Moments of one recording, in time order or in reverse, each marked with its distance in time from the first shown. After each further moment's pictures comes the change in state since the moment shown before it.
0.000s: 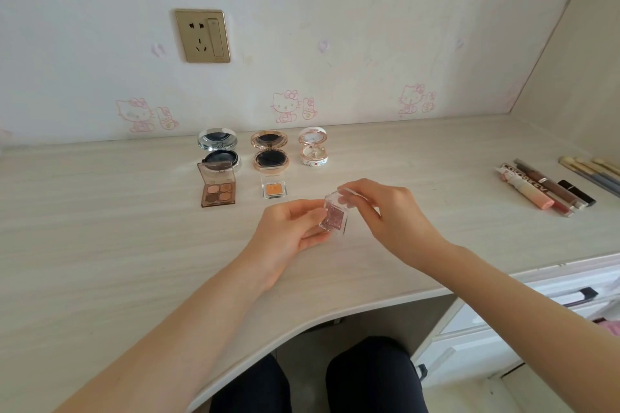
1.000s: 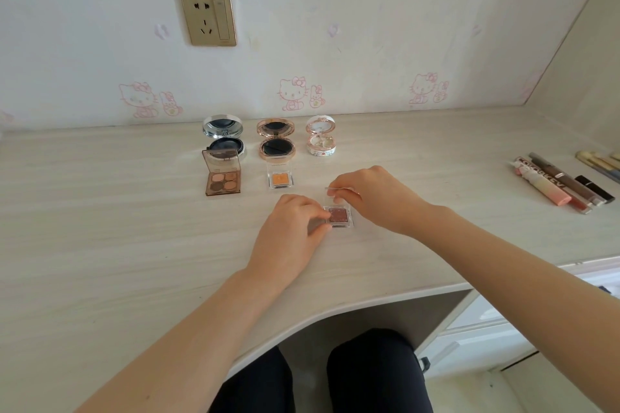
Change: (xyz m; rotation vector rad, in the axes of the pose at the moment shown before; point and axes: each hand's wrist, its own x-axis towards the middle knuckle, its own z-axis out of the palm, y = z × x) left_hand 0.005 -0.023 -0.013 1.179 0.186 0.584; right_hand 0.041 0.003 0.015 -0.261 -0.382 0.045
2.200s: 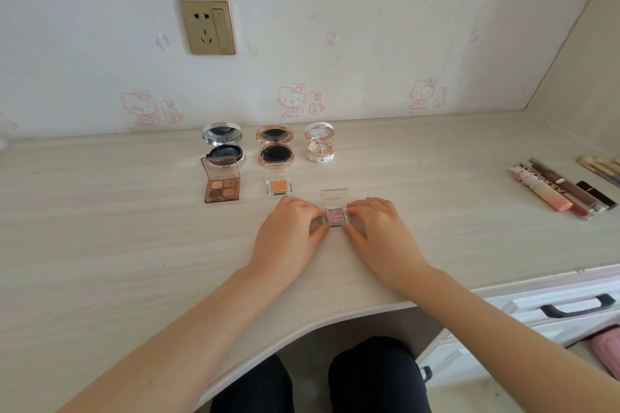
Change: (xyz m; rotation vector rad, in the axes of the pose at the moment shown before) left_hand 0.010 -0.002 0.005 0.091 -0.012 0.015; right_hand -0.038 0.002 0.048 0.036 0.270 0.194
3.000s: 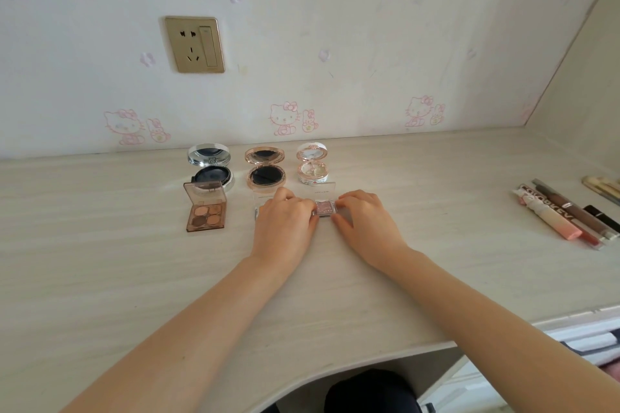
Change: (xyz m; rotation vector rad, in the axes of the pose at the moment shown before) left_hand 0.059 -0.005 0.013 0.210 0.080 -0.066; right_hand 0.072 0.023 0.009 -0.002 -0.047 0.043
